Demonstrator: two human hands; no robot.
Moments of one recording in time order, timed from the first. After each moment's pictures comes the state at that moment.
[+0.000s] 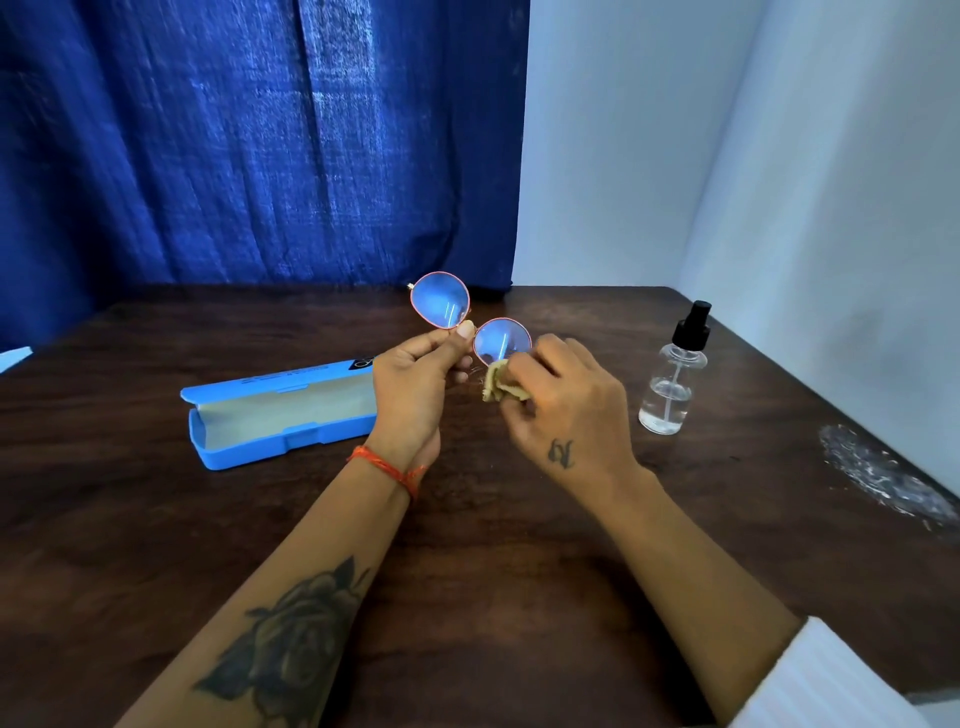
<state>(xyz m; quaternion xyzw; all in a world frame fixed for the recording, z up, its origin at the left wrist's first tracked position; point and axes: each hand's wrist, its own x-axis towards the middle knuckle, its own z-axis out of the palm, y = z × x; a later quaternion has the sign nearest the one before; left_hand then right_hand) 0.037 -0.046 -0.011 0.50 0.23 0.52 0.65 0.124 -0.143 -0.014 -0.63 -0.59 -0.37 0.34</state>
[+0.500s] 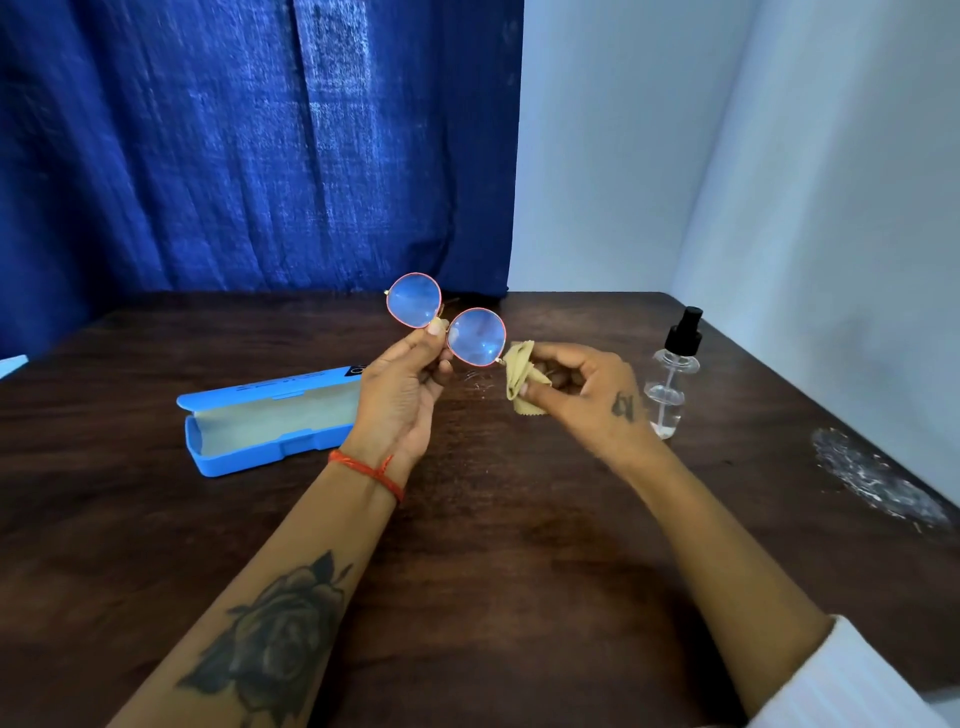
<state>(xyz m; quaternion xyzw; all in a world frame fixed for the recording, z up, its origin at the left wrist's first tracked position) 0.031 -0.037 -0.006 0.38 0.18 0.49 0.76 0.156 -0.146 -0.006 -0.65 -0.52 0.06 0.55</state>
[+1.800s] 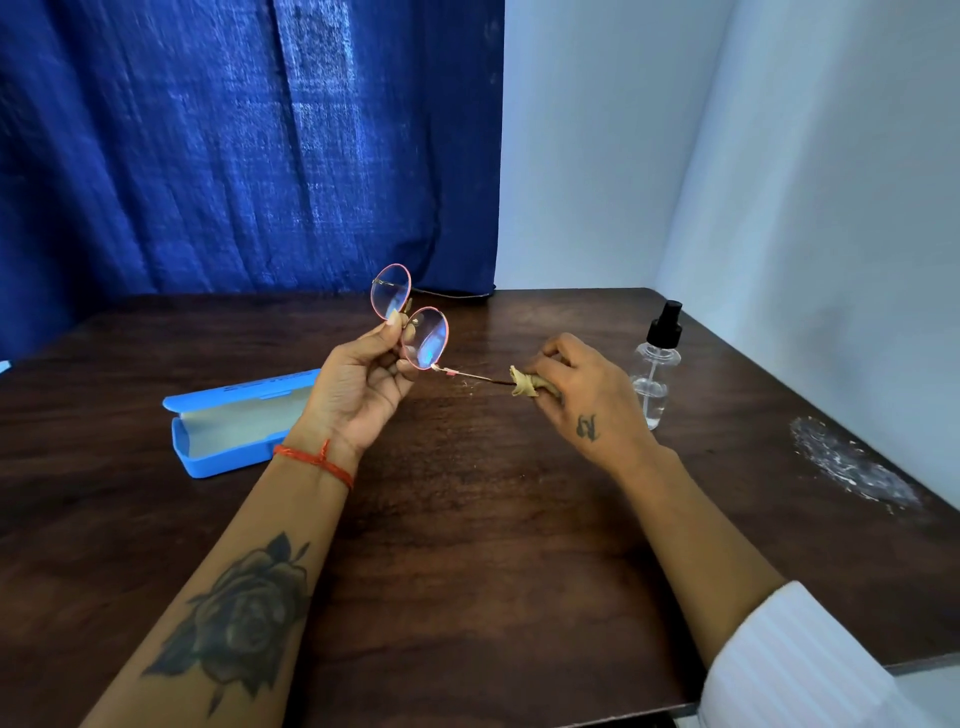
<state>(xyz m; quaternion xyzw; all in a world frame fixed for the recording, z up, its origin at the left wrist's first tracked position) 0.008 -0.018 0.001 0.35 0.14 0.41 0.83 0.179 -0.150 -0.020 -0.68 -0.63 -0.25 0.26</state>
